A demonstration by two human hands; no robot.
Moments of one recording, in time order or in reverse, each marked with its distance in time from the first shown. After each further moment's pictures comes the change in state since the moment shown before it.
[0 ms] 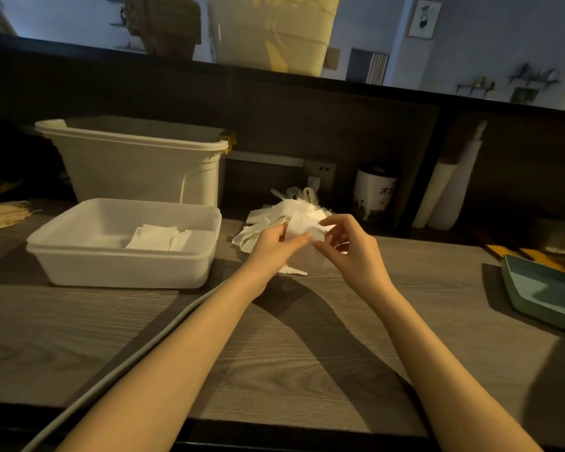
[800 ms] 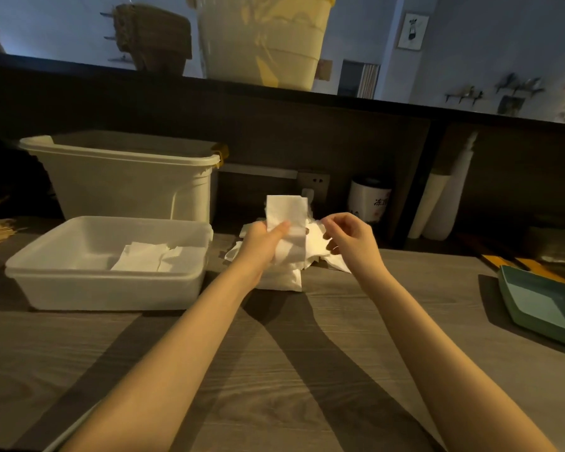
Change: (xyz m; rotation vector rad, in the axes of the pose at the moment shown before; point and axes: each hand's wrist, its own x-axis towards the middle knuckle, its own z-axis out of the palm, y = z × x) left_hand 0.029 0.017 -0.003 -0.074 0.180 -0.088; right_hand 0.041 0.007 -0.003 0.270 0.092 0.296
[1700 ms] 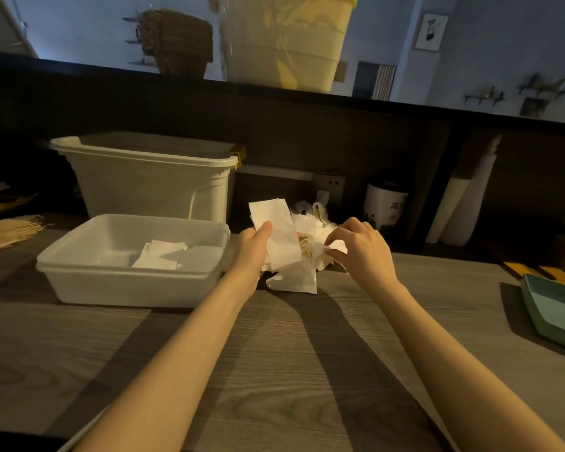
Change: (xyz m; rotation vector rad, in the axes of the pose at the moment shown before) left_hand -0.004 -0.004 -0.025 -0.167 0.133 -0.099; right_hand 0.013 0.025 0.007 -0.975 -0.048 -0.436
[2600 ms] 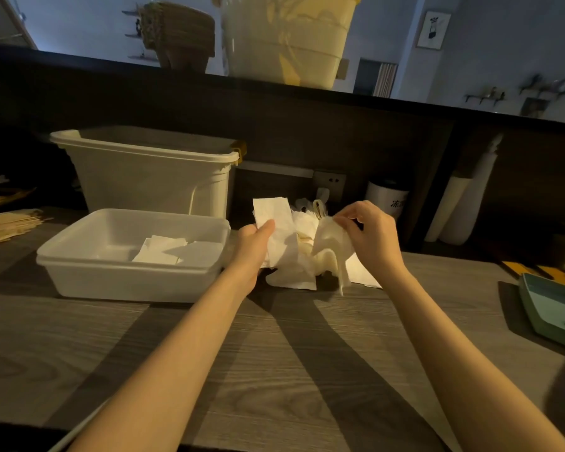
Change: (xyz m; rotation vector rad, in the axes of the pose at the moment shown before) left_hand 0.001 -0.003 -0.005 0.056 0.006 -0.030; right_hand 0.008 -0.009 -0.029 0.520 0.156 0.157
